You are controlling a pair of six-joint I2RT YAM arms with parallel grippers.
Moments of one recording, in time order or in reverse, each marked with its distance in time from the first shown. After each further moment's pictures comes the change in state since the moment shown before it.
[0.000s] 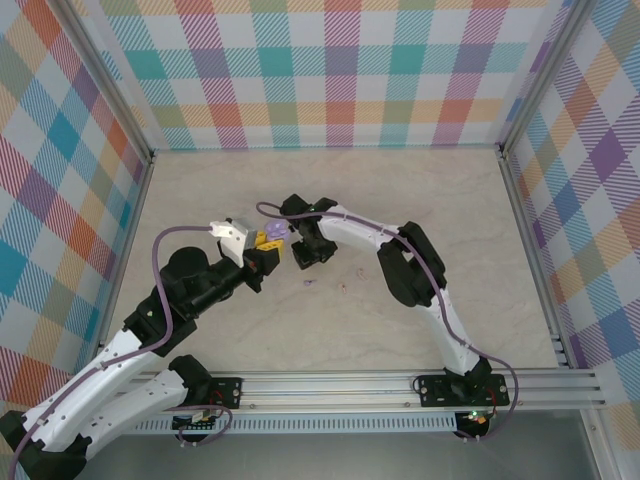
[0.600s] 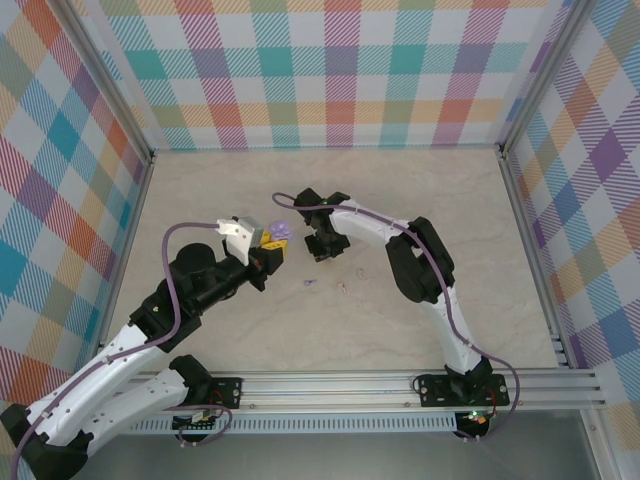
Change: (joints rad) left arm 0.000 0.039 0.003 0.002 0.004 -0.001; right arm -0.059 -0.033 -0.051 -0.008 0.017 0.042
